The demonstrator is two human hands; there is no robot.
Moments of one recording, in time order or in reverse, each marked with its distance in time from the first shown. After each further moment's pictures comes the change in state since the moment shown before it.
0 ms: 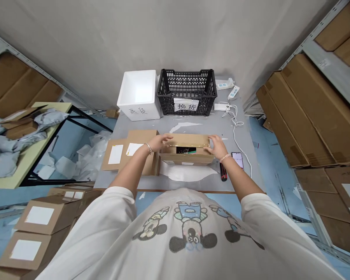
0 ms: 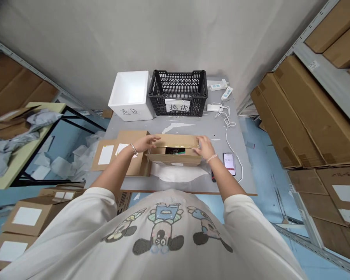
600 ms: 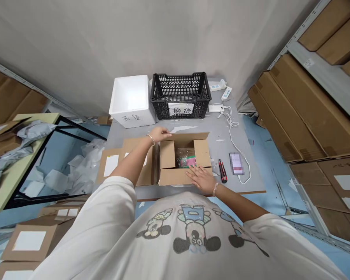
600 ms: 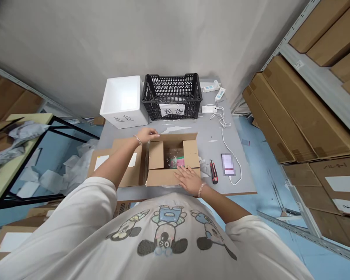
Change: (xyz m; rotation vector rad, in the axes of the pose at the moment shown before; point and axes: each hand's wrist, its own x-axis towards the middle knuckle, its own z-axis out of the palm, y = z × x) left_hand 0.083 -0.010 -0.037 0.223 0.103 -0.006; right_hand -0.102 -0.096 0.047 -0.204 -0.496 -0.313
